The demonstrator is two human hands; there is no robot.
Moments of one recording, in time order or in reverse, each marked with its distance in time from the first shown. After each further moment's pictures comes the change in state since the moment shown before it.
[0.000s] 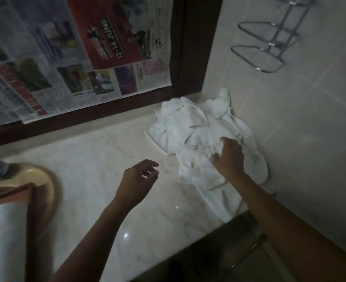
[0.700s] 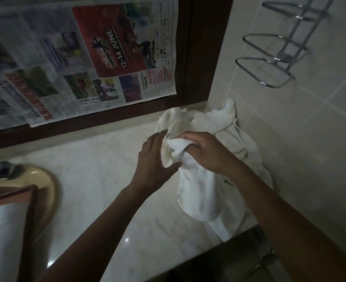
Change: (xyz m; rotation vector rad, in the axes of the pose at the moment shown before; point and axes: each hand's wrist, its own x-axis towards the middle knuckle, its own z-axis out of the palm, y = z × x) left_hand 0.060 0.055 0.025 0.191 0.137 0.235; right_hand -0.001 -0.105 -0.107 0.532 -0.431 -0.563
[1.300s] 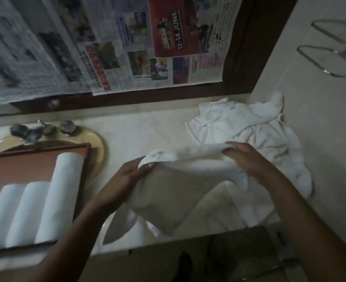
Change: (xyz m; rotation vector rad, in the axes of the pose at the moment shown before) left_hand -0.160 -0.014 -0.127 -0.708 -0.090 -0.468; right_hand -0.047 0.007 0.040 0.297 -0.054 0.278
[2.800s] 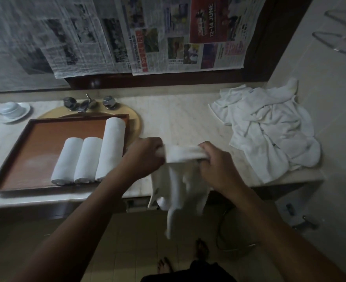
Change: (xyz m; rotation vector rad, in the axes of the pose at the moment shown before) left_hand -0.122 -0.032 -0.060 0.975 0.153 0.213; right_hand -0.171 -0.031 0.186 -0.342 0.098 -0.332
